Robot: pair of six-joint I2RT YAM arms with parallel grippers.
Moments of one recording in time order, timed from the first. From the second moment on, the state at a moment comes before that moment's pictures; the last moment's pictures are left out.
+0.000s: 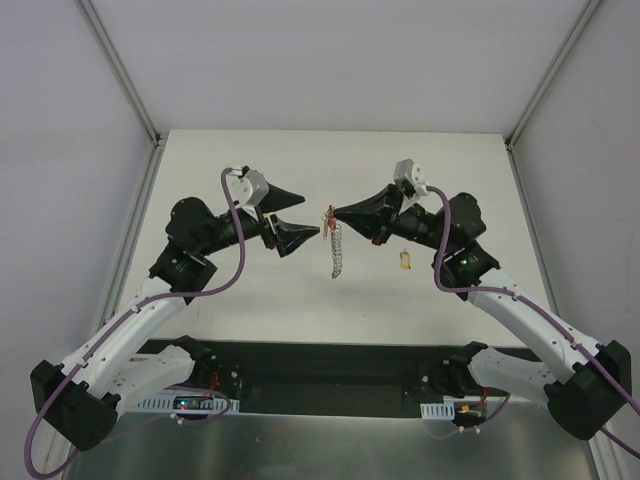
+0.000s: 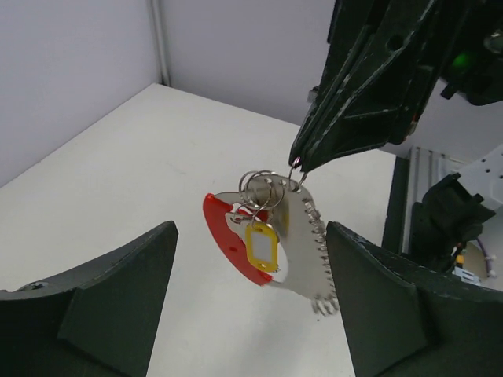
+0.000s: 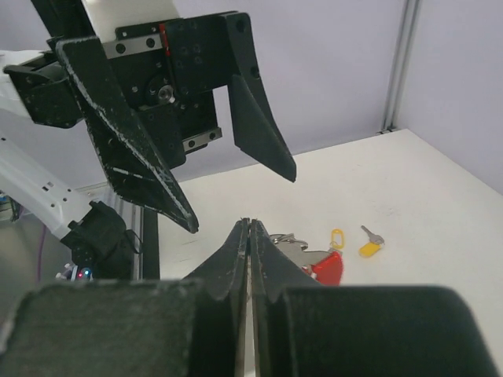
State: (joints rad) left arm -0.53 0.91 0.82 0.21 0.62 -0.16; right arm 0.64 1.05 0.86 0.43 -0.64 0.23
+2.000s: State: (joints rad) left arm -0.53 0.95 1.02 -0.26 0.70 0.16; right arm 0.63 1.10 0.91 0.22 -0.68 0.22
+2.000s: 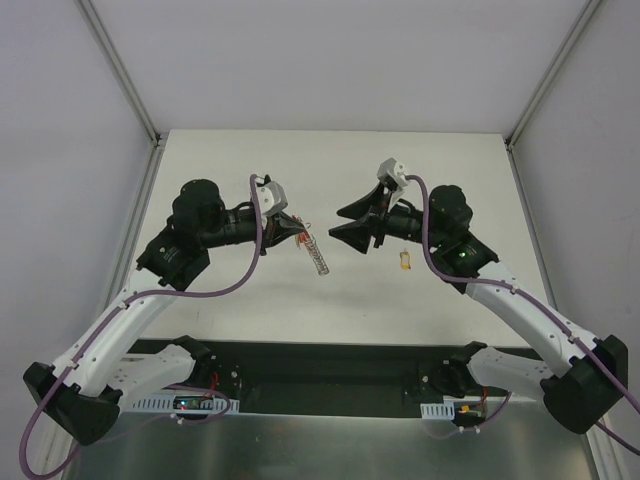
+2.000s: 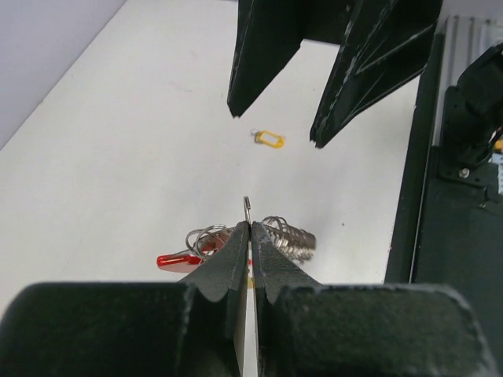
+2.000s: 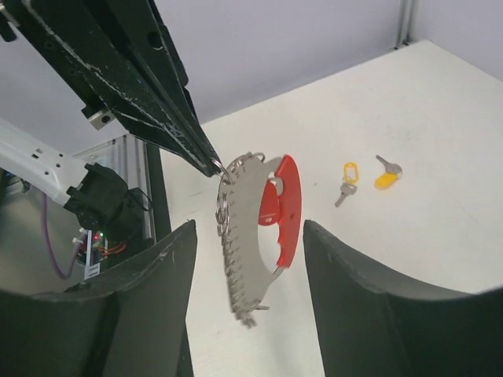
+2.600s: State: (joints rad) left arm -0.58 1.01 1.04 -0.56 0.65 0.36; right arm 0.78 1.25 1.03 -0.08 -0.65 -0.18
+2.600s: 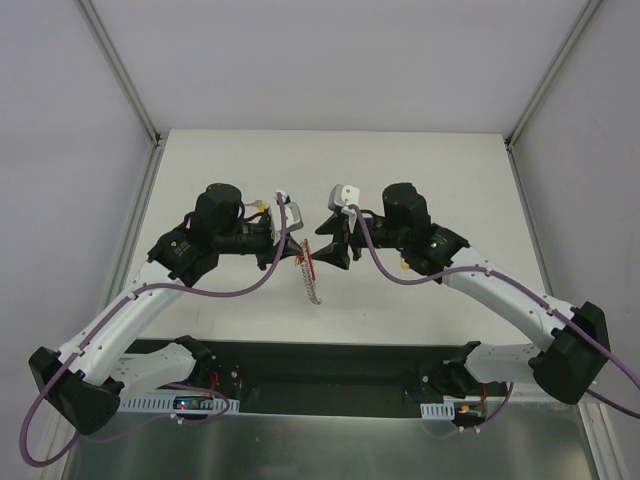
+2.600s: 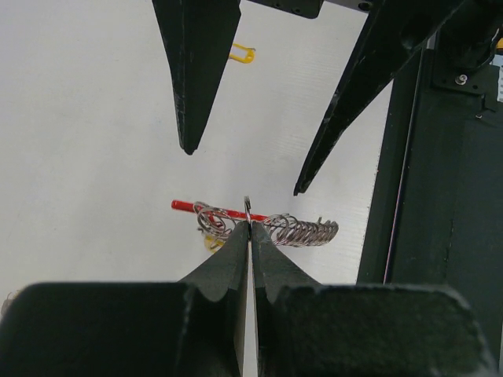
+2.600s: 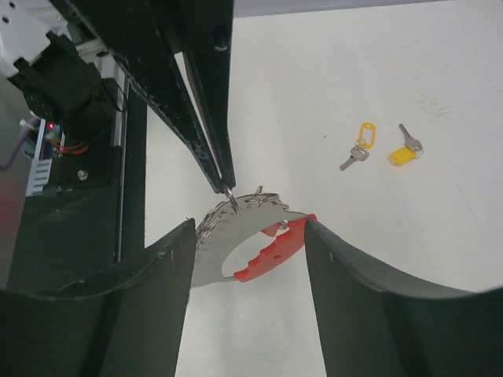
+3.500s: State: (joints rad) left arm -0.59 0.99 1.04 -0.56 0.70 0.38; right arm 0.81 1.37 1.19 -0.28 -0.80 -0.39
